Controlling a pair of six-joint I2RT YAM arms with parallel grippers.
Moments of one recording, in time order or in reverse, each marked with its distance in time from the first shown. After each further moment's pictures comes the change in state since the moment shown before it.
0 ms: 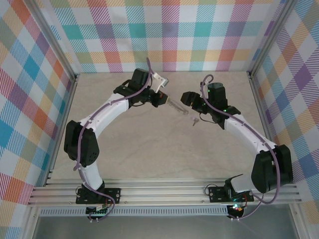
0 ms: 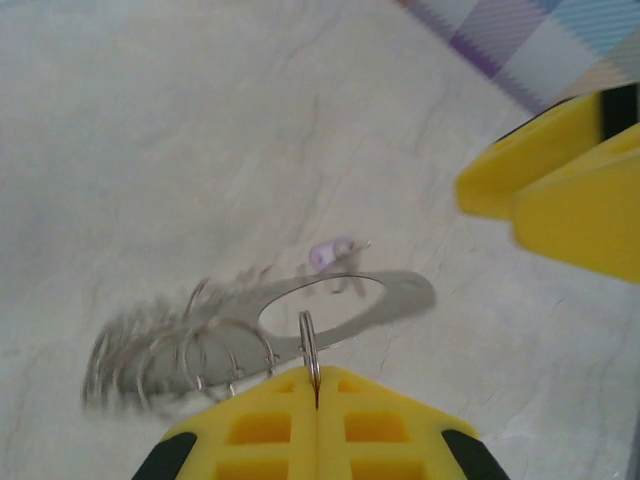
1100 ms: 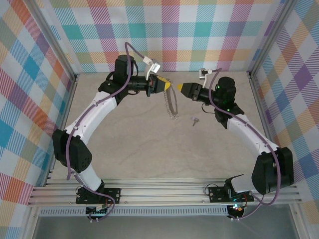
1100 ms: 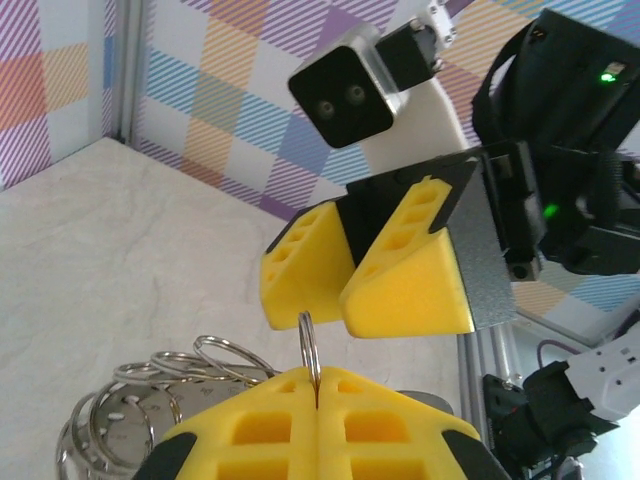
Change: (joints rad) left arm 0.068 -0.107 0.060 0.172 0.417 -0.079; right arm -0.040 -0.029 0.002 0.435 -0.381 0.068
